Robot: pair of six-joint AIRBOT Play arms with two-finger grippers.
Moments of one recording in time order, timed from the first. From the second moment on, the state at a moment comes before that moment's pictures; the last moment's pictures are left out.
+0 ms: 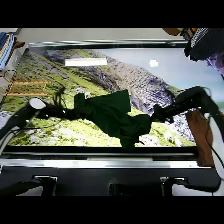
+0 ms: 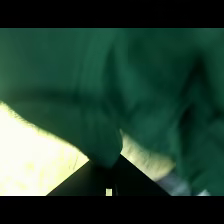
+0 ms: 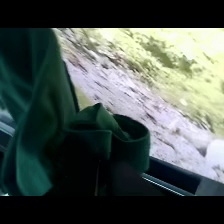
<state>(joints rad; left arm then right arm) 0.05 -1.34 0.99 0.79 -0.98 -1.32 -0.15 -1.46 1.17 2.23 -1.48 -1.70</state>
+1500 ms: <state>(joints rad) 0.23 -1.25 1.75 1.05 -1.08 -1.54 -0.22 -1.17 1.88 2.08 -1.53 -1.30</state>
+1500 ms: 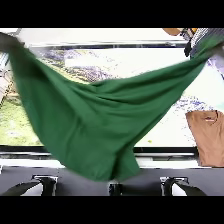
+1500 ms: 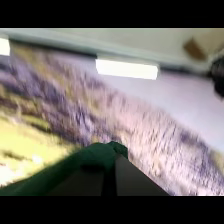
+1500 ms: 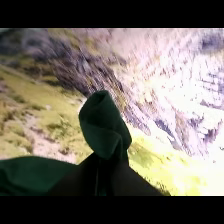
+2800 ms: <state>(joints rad) 0.09 -1.37 1.35 1.13 -1.34 -1.73 -0.22 -1.75 1.68 2.11 -1.46 -1.45</state>
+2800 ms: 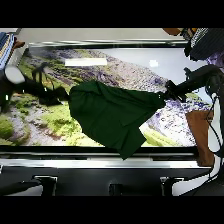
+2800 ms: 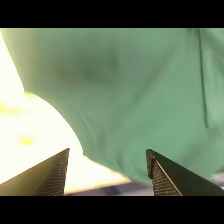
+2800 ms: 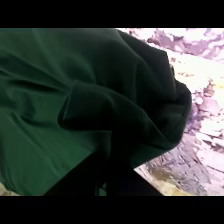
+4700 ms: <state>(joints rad) -0.51 -1.31 0.75 0.52 -0.52 -1.71 -0.22 -1.57 1.68 2.08 -1.64 -1.48</state>
